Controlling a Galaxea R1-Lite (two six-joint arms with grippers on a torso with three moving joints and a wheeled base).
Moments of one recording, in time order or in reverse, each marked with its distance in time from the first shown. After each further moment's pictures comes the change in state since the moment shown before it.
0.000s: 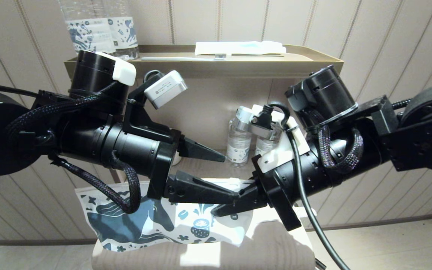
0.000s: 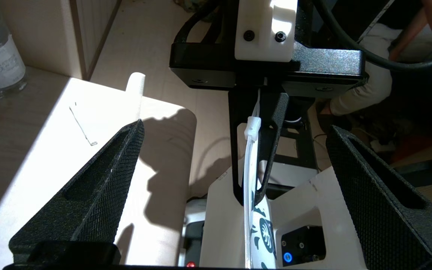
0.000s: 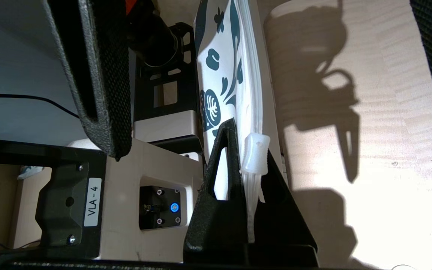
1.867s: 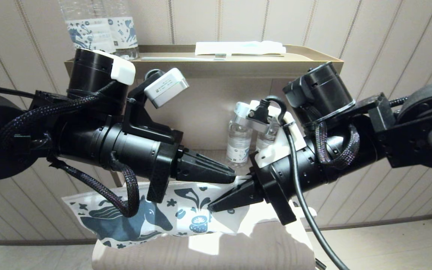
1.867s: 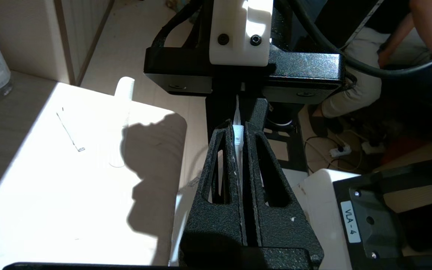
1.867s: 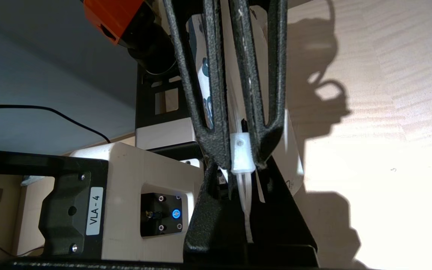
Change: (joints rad) left arm -0.018 -0.011 0.014 -0.023 -0.009 -0.031; right arm -0.005 0.008 -0.017 -0.018 0.003 0.031
